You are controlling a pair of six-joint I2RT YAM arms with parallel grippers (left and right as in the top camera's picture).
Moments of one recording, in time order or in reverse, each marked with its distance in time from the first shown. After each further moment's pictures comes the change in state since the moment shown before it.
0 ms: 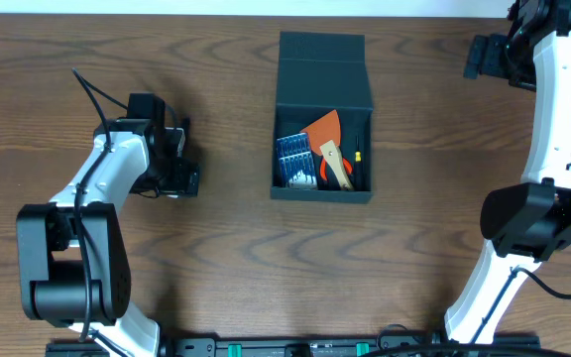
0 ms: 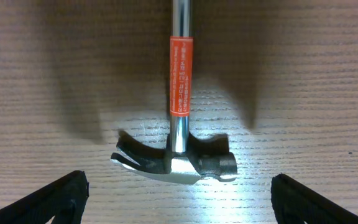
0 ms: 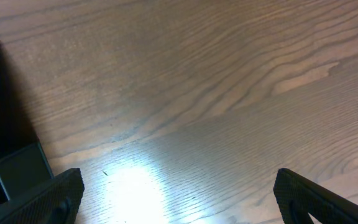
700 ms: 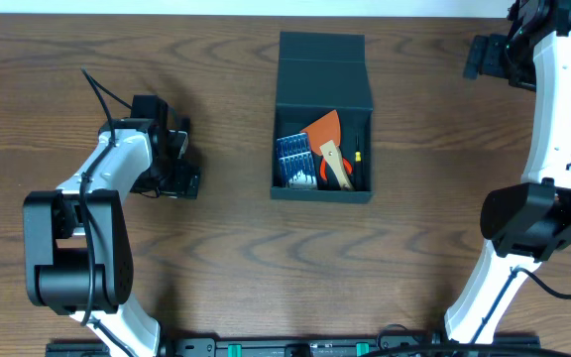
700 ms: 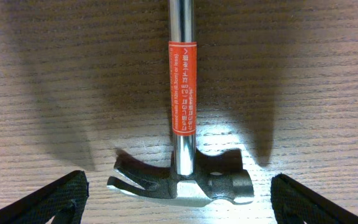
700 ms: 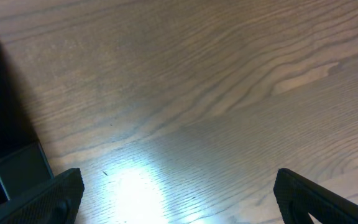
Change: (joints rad) left arm 0.000 0.056 0.004 0.021 -0.019 0.048; right arm 0.000 0.000 0.000 0.000 0.000 0.000
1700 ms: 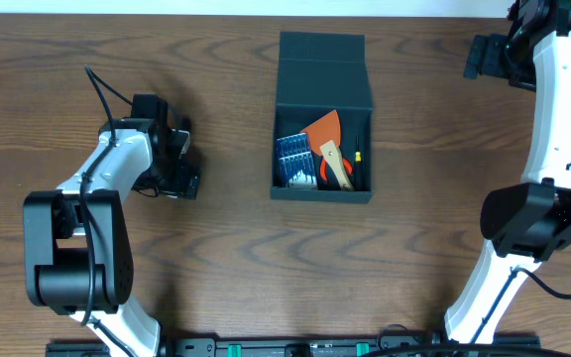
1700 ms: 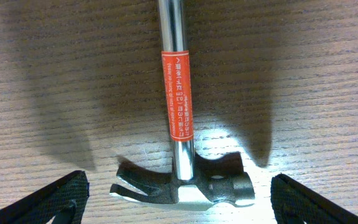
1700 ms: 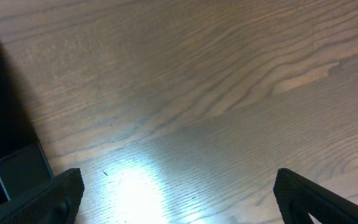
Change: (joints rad) left arm -0.001 0.000 0.000 0.011 0.000 0.050; right arm 0.000 0.000 0.000 0.000 0.000 0.000
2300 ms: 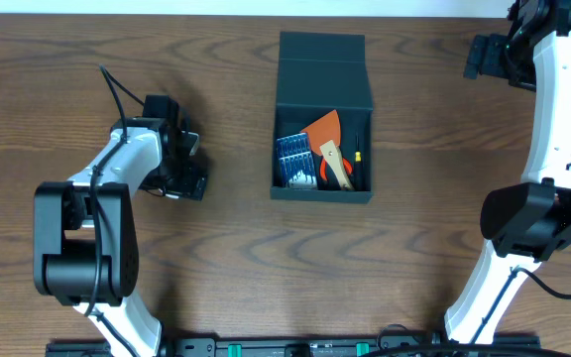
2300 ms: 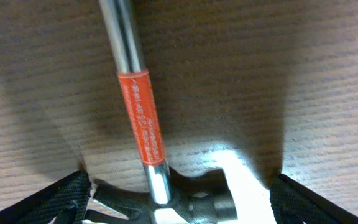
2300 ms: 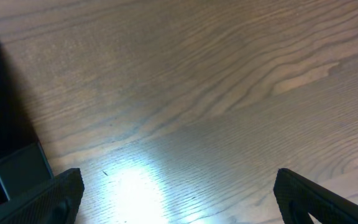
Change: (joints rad) left arm -0.039 0.045 0.017 0.002 -0.004 -0.002; right arm 0.000 0.000 0.000 0.000 0.000 0.000
